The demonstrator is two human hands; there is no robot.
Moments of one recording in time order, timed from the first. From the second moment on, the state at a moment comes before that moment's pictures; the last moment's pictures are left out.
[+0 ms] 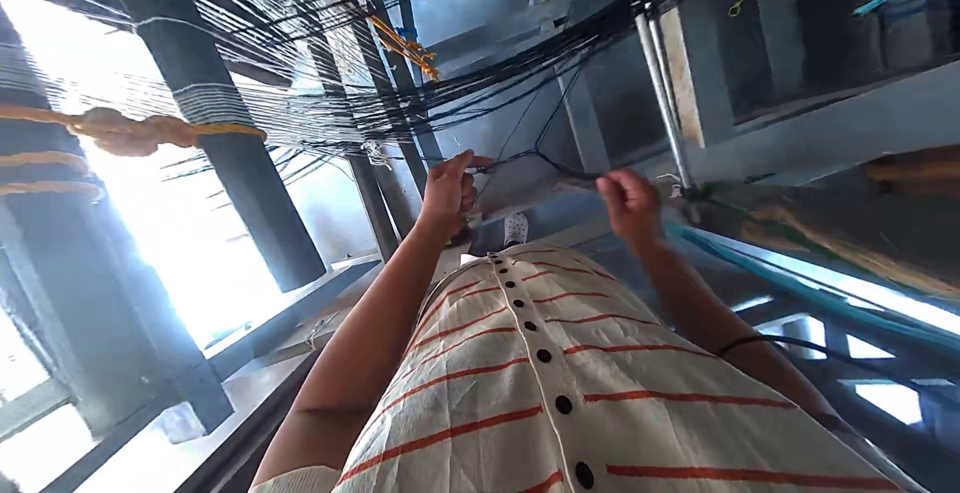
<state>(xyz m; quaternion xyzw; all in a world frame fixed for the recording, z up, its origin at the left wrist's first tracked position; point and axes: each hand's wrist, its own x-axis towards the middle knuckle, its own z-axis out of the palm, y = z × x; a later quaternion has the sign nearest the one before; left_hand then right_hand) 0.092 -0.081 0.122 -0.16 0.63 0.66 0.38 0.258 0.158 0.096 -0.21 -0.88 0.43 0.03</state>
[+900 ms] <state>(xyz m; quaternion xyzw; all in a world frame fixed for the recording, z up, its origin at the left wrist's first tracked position) 0.144 -0.127 0.140 0.23 0.81 0.49 0.22 0.191 0.046 0.109 0.14 -0.82 0.55 0.05</state>
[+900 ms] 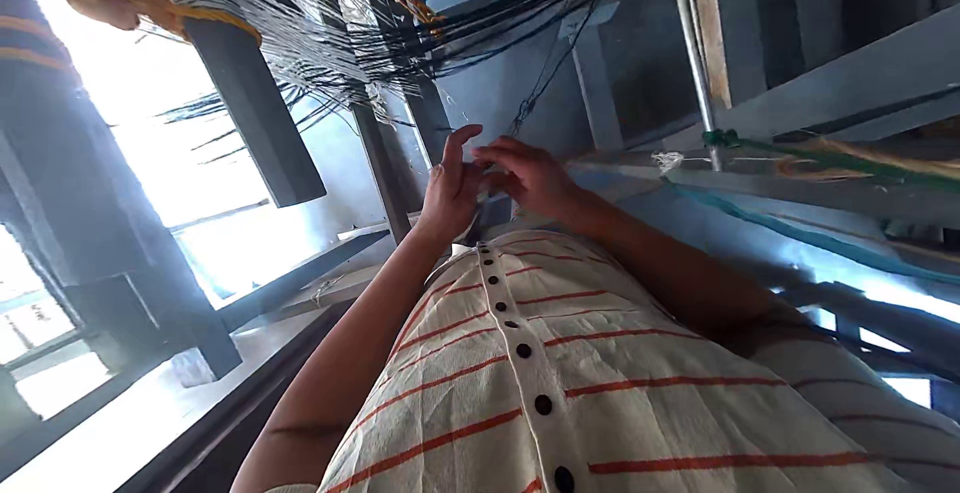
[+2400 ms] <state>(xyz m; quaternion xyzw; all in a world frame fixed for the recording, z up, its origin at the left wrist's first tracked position) 0.096 -0.114 0.106 0.31 0.80 0.37 0.36 0.120 0.086 0.084 -0.05 -0.67 0.64 -0.37</state>
